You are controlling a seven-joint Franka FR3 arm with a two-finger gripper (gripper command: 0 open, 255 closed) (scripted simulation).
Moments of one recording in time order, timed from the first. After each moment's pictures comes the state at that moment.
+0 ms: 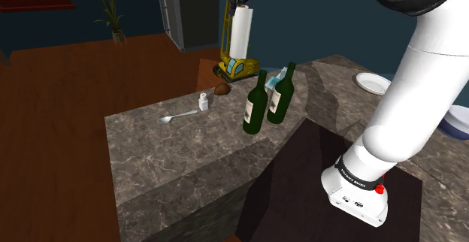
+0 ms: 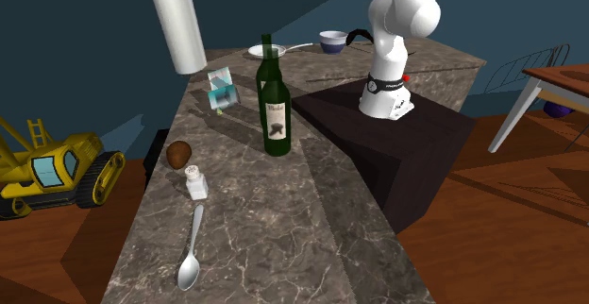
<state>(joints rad) -0.23 0.22 0.01 -1.41 0.16 1.75 -0.45</state>
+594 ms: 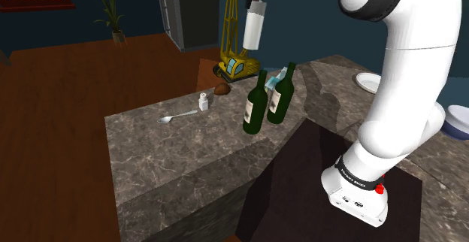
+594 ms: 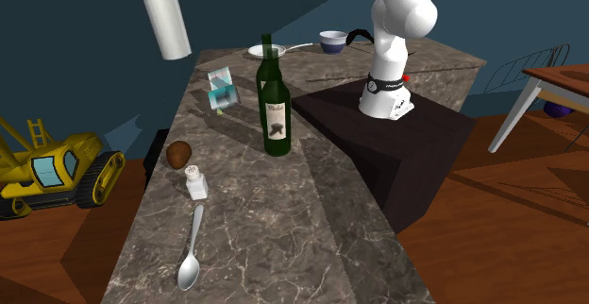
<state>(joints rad) -0.36 0.44 -0.04 -1.07 0.19 1.60 -0.61</state>
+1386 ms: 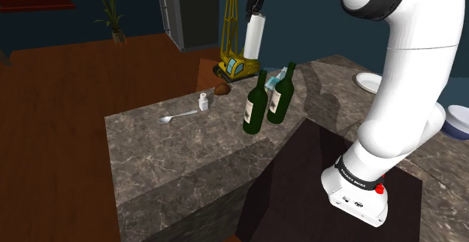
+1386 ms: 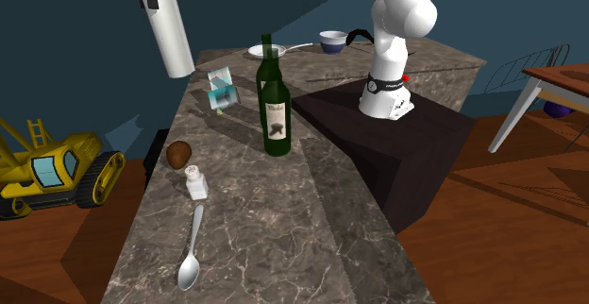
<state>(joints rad) -0.37 0.43 -0.05 -1.24 0.20 1.75 -0.66</state>
